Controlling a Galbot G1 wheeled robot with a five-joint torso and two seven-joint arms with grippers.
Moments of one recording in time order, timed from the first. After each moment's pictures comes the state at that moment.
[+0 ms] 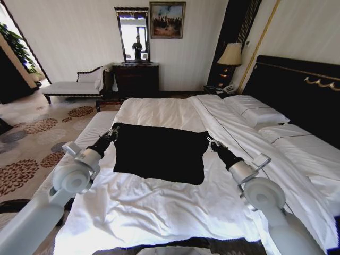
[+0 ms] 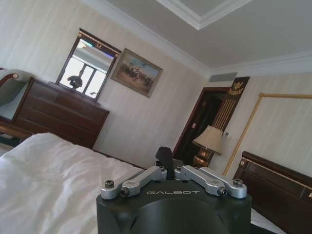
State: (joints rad) left arm 1.31 -0.70 -0.62 -2.27 -1.33 0.08 -0.24; right arm -1.37 0.96 0.61 2.37 1.25 -0.28 0.25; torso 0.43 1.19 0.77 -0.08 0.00
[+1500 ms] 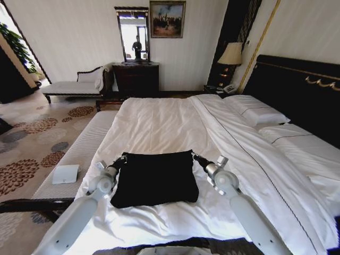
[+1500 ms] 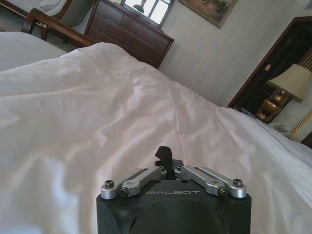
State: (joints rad) left arm 0.87 -0.98 -0.12 -1.55 -1.18 0.10 -0.23; right arm -0.92 1.08 0.23 1.64 1.15 -0.32 0.22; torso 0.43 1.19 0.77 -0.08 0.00
